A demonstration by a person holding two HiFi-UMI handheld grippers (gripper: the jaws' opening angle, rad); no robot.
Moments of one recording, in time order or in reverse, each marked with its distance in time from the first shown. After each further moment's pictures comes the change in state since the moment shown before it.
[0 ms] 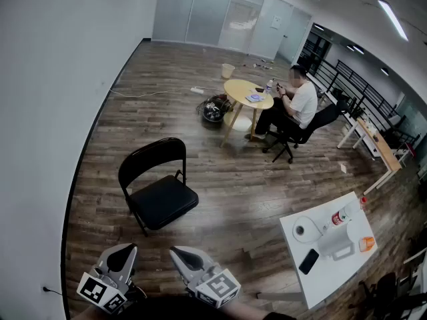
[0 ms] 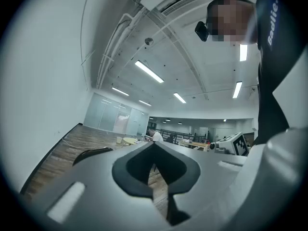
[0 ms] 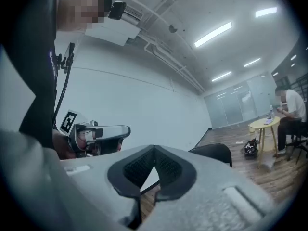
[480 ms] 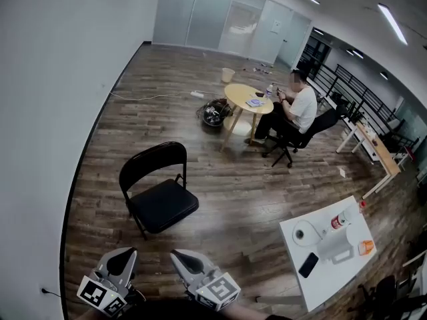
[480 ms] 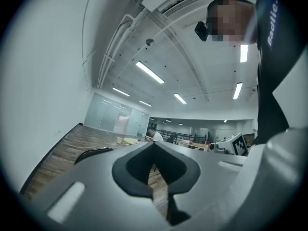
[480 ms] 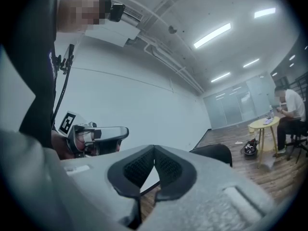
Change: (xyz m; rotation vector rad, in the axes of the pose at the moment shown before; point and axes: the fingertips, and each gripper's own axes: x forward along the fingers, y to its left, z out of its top) left arm -0.006 0.005 -0.003 -0.009 -0.004 0.004; right arm 0.003 0.002 -0.002 -0.007 -0.013 -0.002
